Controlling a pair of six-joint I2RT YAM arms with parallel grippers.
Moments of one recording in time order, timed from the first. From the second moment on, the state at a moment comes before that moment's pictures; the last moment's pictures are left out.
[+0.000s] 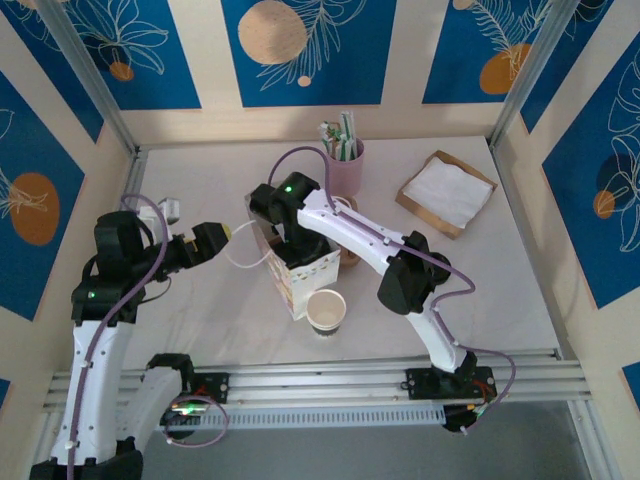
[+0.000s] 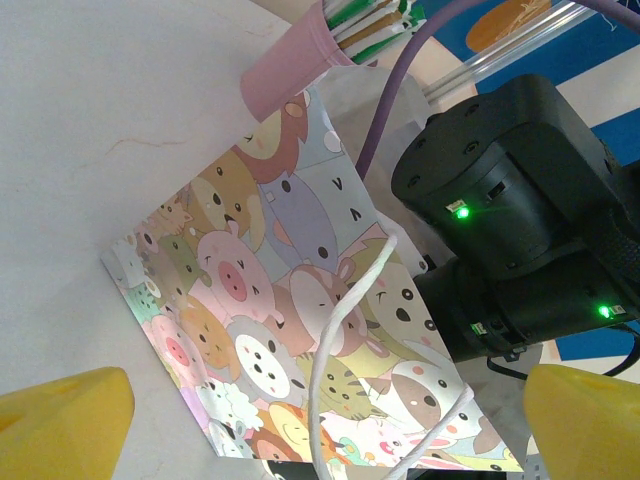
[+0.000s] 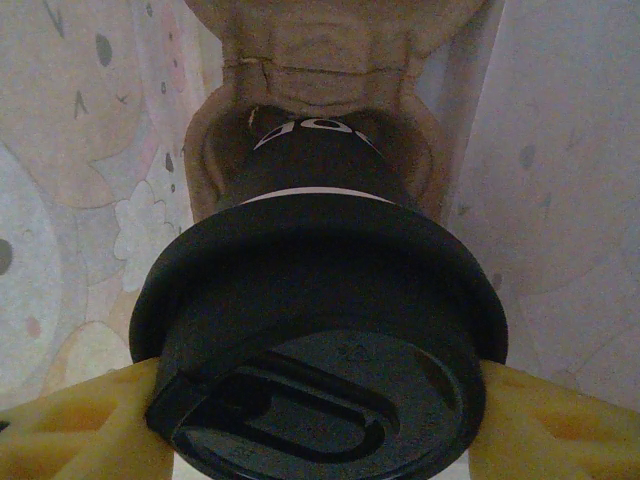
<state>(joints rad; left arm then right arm) -0.02 0.76 1.02 -0.83 0.65 -0.53 0.94 2.22 2.27 -1.71 -0.05 0.40</state>
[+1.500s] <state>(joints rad) -0.02 0.76 1.02 -0.83 0.65 -0.53 0.94 2.22 2.27 -1.71 -0.05 0.40</state>
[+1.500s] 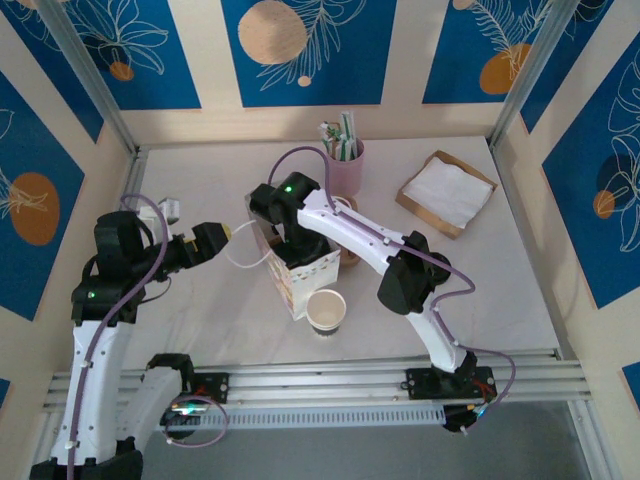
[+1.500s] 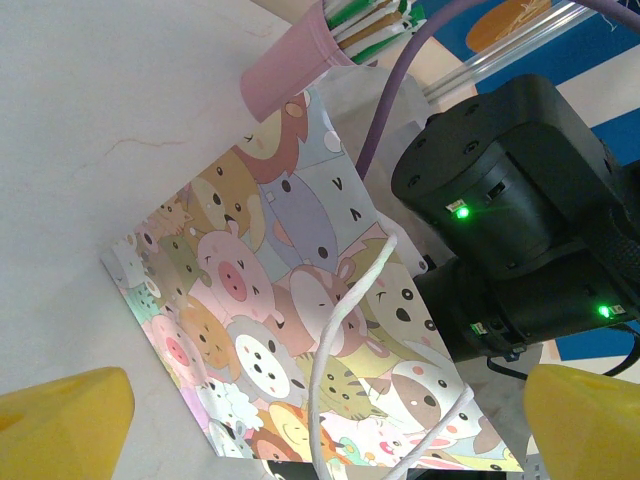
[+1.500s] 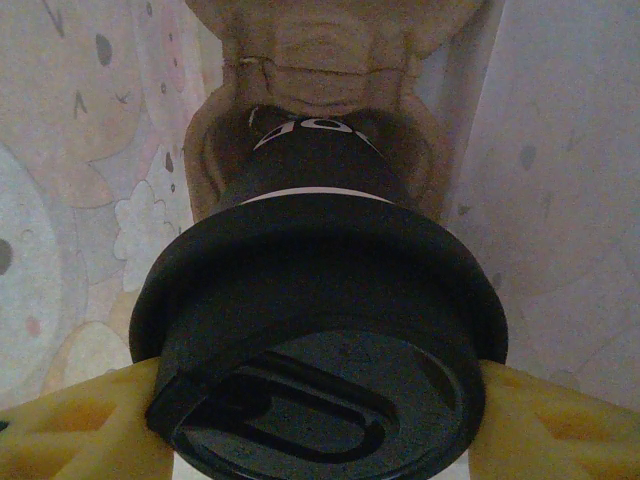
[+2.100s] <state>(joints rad) -0.02 0.83 1.04 -0.82 0.63 -0.52 0.93 2.22 2.23 -1.70 -0.08 0.39</state>
